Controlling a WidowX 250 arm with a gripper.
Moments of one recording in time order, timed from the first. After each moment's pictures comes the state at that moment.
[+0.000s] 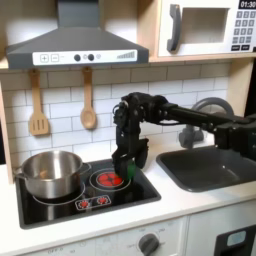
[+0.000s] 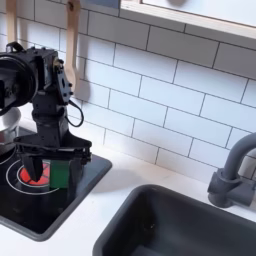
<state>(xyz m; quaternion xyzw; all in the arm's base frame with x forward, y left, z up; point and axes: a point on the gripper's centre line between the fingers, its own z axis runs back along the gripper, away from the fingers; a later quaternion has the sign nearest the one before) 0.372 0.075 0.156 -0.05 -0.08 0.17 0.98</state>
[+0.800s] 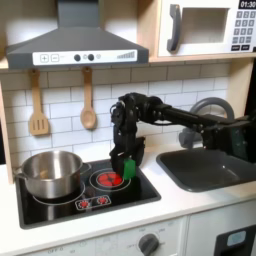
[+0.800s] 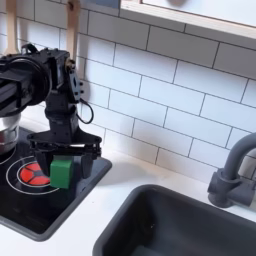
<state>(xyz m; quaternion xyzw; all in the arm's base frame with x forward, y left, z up) 0.395 0.072 0.148 -0.05 -0.08 0.17 0.98</state>
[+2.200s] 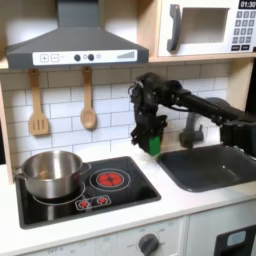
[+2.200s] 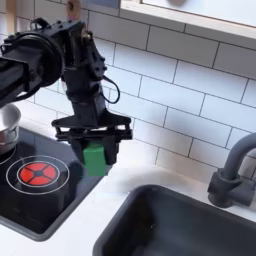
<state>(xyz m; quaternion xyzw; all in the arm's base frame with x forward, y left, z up) 0.385 0.017 0.200 -0.12 -0.11 0.13 0.98</state>
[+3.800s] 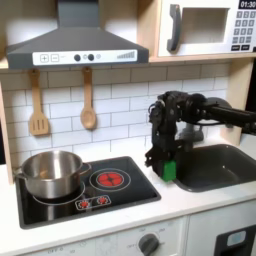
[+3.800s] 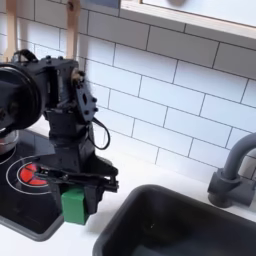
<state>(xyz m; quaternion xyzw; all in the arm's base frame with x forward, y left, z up) 0.322 0.016 0.167 -0.06 -0.08 0.07 0.99</state>
